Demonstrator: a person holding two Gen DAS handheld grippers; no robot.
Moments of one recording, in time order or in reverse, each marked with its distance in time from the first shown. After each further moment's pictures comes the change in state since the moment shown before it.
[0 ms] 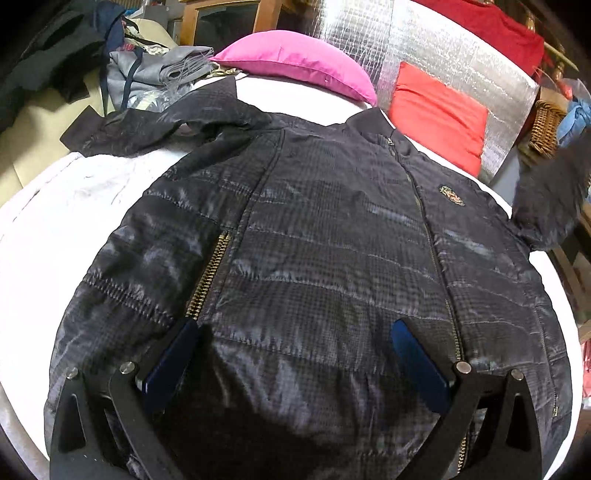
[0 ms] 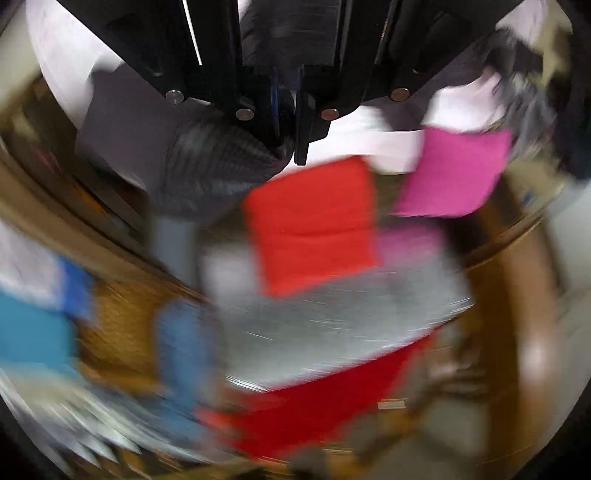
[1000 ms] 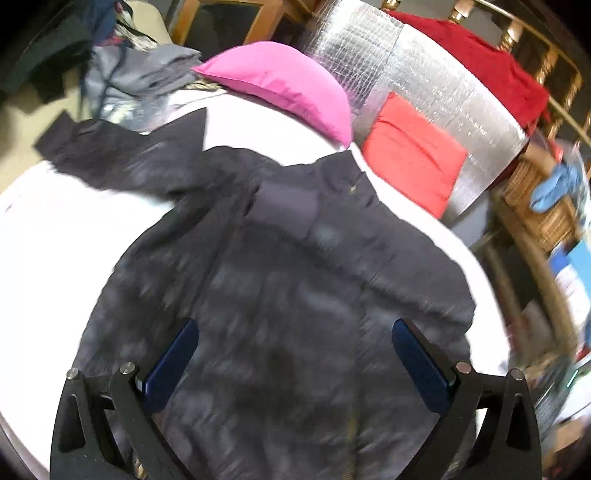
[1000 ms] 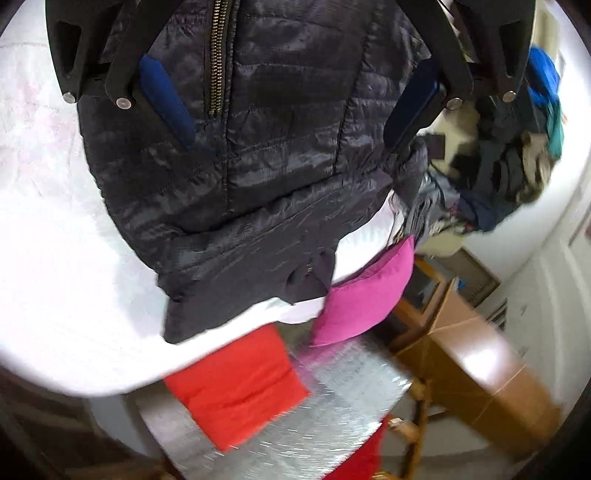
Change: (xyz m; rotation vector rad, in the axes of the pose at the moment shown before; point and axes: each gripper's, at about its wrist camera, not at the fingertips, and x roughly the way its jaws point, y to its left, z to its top) left arm -0.025 -0.006 0.104 -0.145 0.042 -0.211; right arm -0.005 0.000 -0.263 0.274 0.314 0.333
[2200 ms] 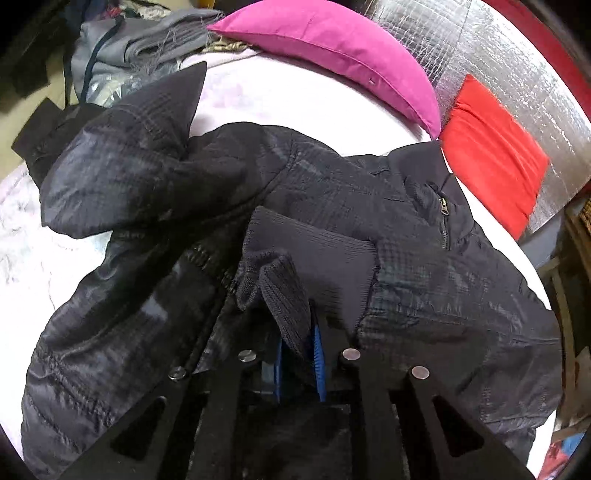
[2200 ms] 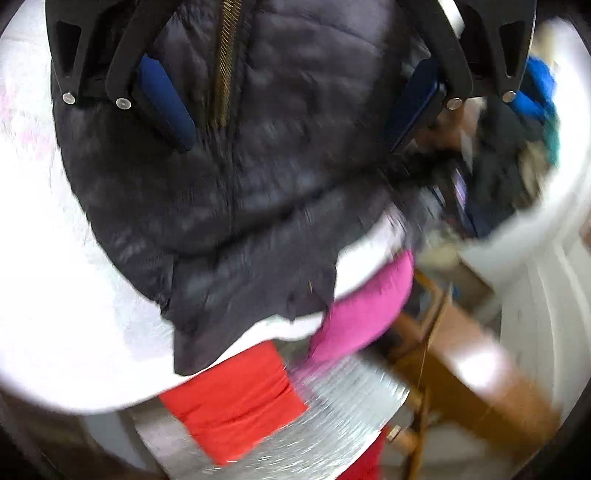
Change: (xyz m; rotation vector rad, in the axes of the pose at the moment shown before) left arm 0.156 0.012 0.061 -0.076 0.050 0.240; right arm 0.016 -0.042 0.020 0.225 0.051 0.136
